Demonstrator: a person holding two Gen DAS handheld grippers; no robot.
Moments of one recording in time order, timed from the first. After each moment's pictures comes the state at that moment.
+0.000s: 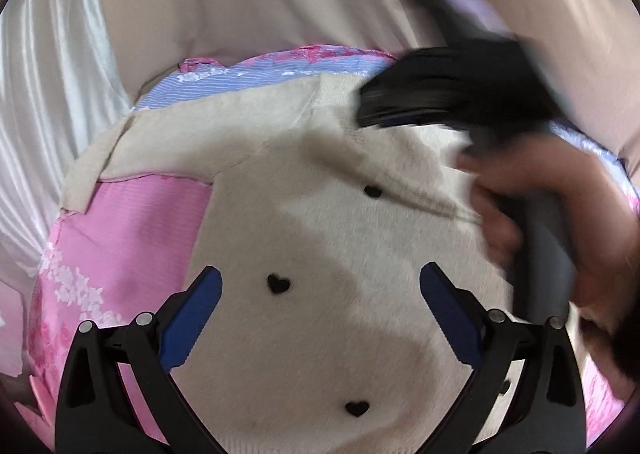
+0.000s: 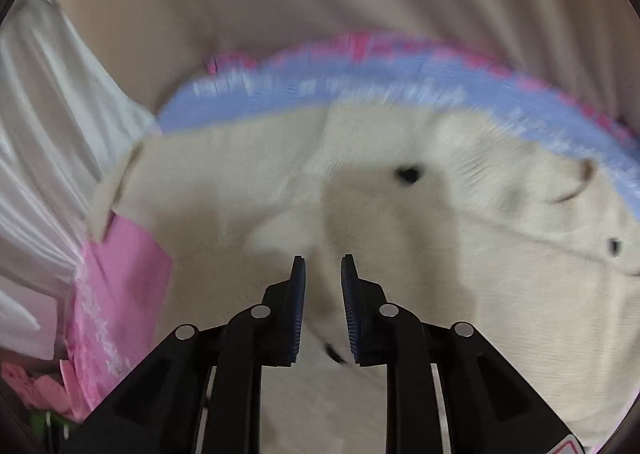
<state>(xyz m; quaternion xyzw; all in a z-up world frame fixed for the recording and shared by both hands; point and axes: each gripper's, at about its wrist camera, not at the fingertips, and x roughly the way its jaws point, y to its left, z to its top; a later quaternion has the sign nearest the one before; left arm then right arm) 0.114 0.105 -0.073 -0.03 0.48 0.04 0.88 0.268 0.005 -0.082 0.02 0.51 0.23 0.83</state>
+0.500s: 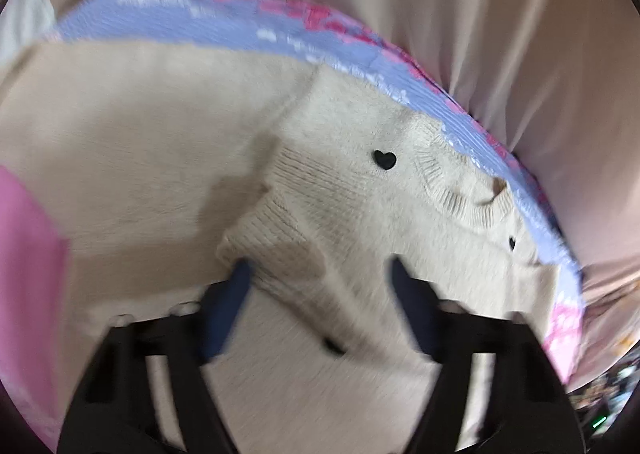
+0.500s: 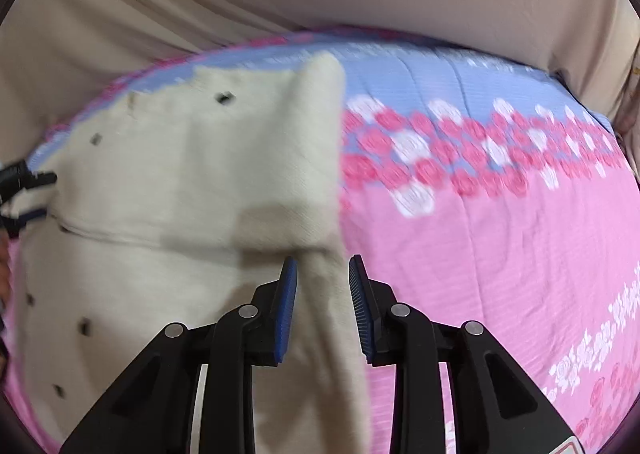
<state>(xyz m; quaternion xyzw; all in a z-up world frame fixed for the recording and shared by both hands) 0.280 0.142 -0.151 -0.24 0.53 0.00 0.81 0.119 -0.278 -0.119 0.04 0.50 -0.07 0.87</state>
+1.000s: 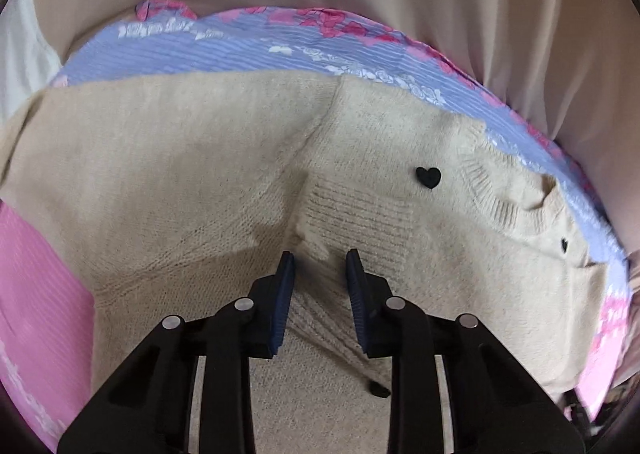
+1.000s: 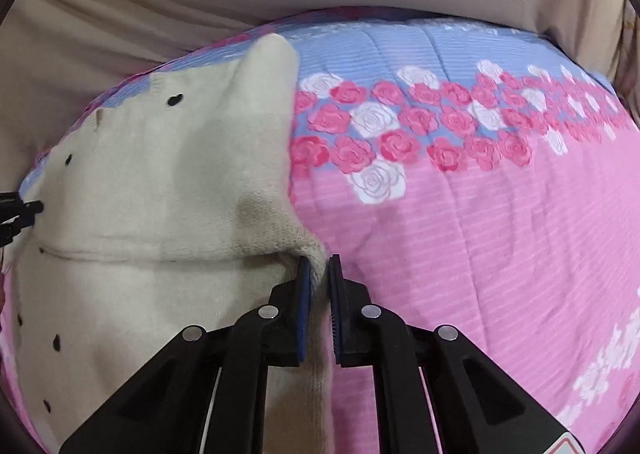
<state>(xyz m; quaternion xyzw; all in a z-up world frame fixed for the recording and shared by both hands) 0.298 0.136 -0.151 -0.13 0.54 0.05 0.83 0.122 -0.328 -0.142 0.10 0.48 -0.07 0.87</state>
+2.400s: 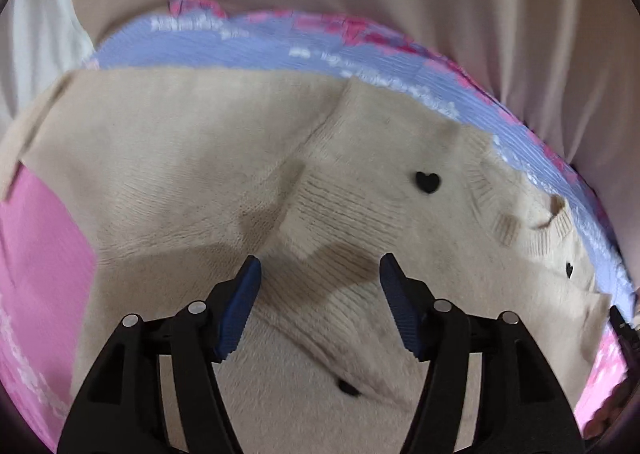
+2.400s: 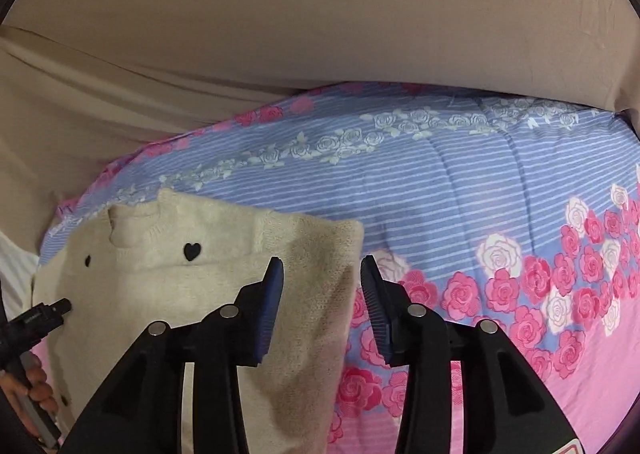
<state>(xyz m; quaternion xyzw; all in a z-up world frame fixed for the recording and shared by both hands) 0.298 0.125 -0.150 -0.16 0.54 0.10 0.82 0.276 -0.346 -0.103 0.12 0.46 -0.01 0.88</state>
